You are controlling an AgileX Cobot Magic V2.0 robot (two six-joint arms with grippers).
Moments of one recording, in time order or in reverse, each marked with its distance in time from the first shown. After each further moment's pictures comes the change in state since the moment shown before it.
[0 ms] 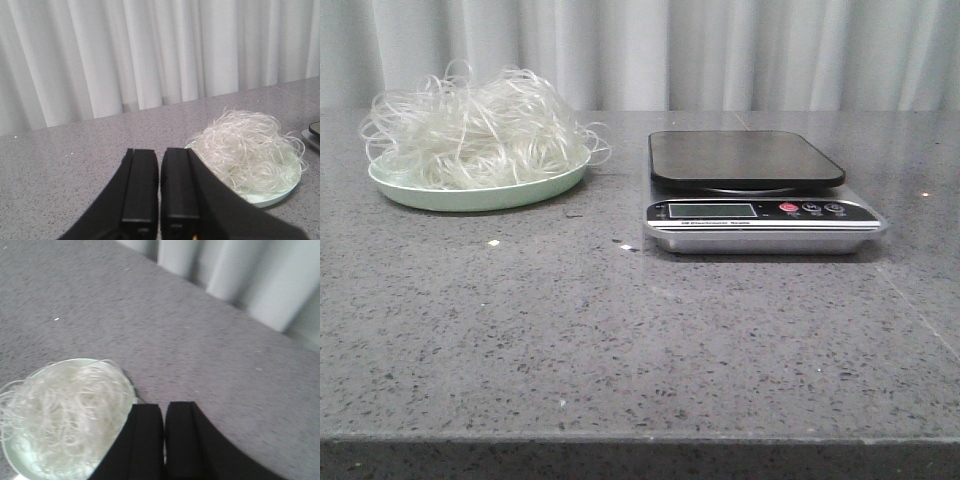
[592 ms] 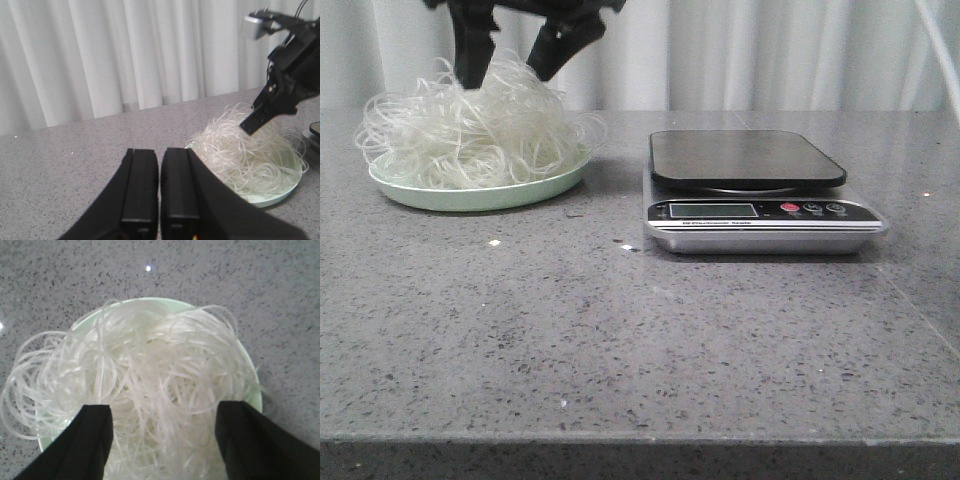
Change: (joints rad) left arm 0.000 0.000 0.000 0.000 0.000 0.000; right arm 0.202 0.307 0.002 0.030 -0.089 0.000
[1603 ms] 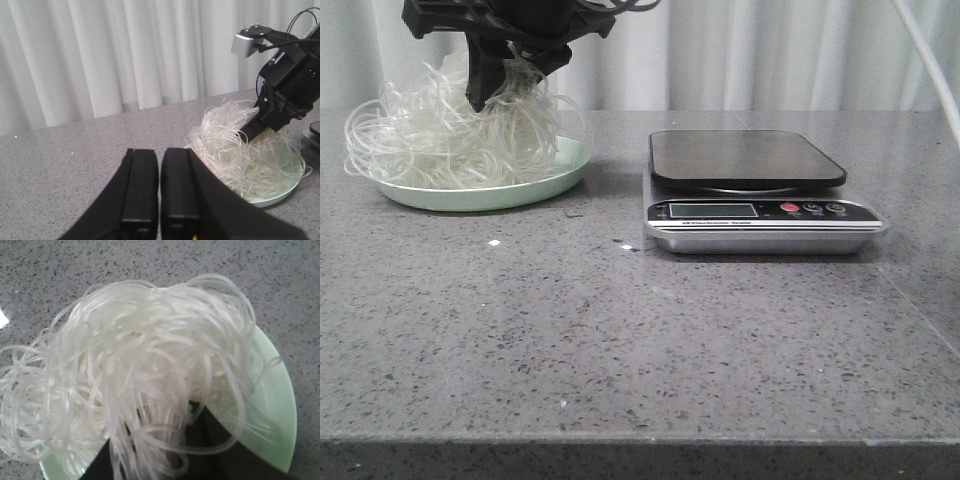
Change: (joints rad) left arm 0.000 0.000 0.000 0.000 0.000 0.002; right arm 0.021 0.052 0.007 0.016 -0.028 0.000
